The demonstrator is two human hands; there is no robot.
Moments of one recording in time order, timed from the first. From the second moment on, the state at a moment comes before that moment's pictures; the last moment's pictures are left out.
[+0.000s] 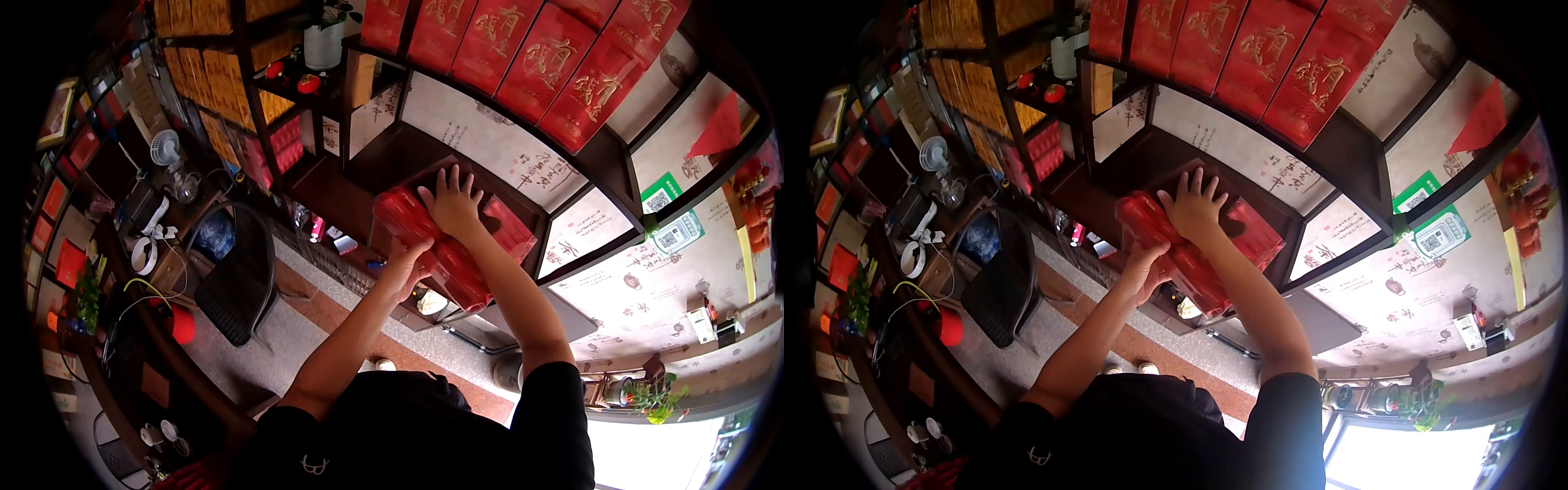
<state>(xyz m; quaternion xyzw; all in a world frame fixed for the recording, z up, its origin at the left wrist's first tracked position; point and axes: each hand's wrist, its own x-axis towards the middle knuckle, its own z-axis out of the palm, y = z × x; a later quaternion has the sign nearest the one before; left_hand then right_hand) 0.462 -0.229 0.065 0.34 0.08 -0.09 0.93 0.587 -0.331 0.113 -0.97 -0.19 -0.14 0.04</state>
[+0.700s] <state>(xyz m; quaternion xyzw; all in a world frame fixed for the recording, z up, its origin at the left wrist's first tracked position) 0.420 -0.262 0.038 0.30 0.14 0.04 0.94 0.541 -0.329 0.126 -0.90 -0.41 -0.10 0.05</state>
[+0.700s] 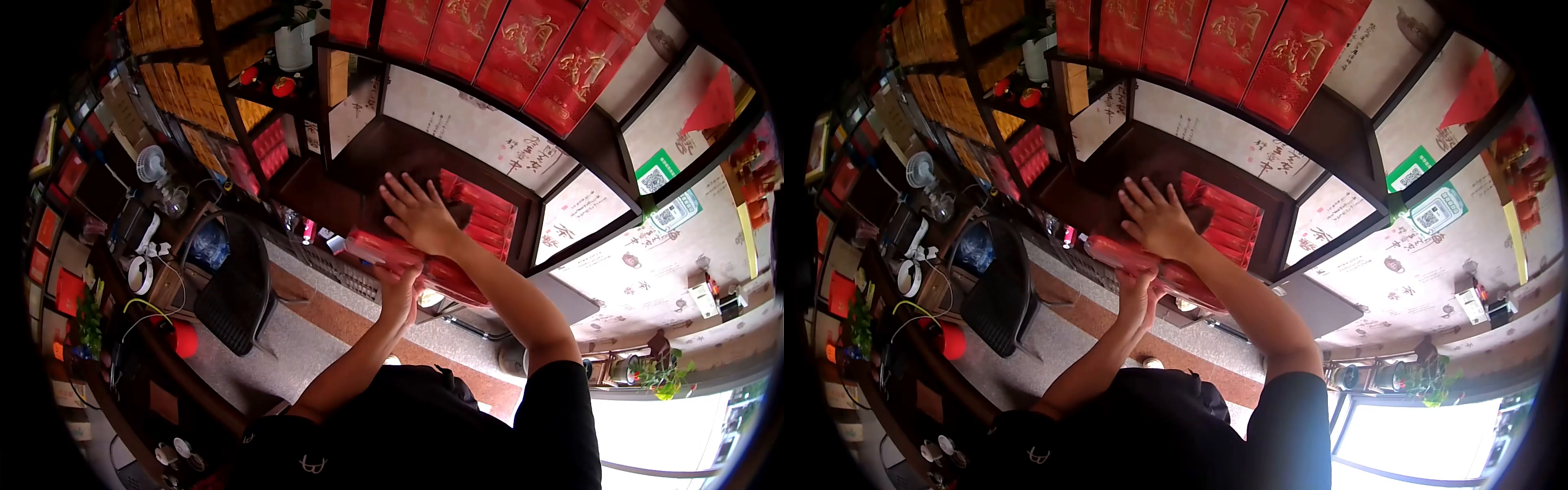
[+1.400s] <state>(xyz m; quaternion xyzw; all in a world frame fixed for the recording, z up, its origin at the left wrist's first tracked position) 0.421 -0.247 0.031 0.30 0.09 0.02 0.95 0.538 -0.355 0.107 -0.93 -0.28 -0.22 0.04</state>
